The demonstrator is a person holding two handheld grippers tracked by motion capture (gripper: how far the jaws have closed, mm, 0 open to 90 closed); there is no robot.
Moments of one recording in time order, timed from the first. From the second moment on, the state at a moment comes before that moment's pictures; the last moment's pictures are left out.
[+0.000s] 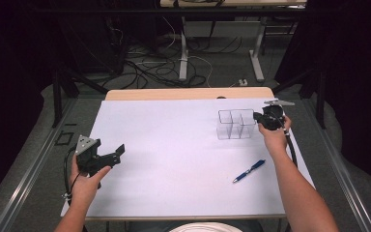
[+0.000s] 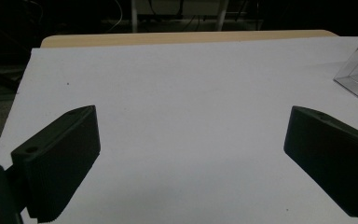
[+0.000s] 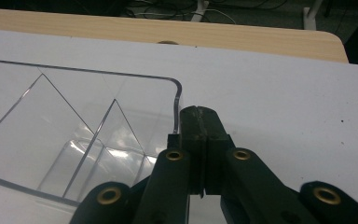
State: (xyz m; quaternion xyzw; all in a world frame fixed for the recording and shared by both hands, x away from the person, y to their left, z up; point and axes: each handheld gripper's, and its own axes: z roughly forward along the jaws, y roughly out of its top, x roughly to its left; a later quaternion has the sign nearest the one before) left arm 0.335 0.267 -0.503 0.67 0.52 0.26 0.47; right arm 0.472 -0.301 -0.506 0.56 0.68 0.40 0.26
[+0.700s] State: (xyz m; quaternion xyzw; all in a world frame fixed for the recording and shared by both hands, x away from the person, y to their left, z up) left arm 0.335 0.268 -0.503 0.67 0.52 0.26 0.47; right arm 0.462 -0.265 -0.510 0.55 0.68 0.42 0.22
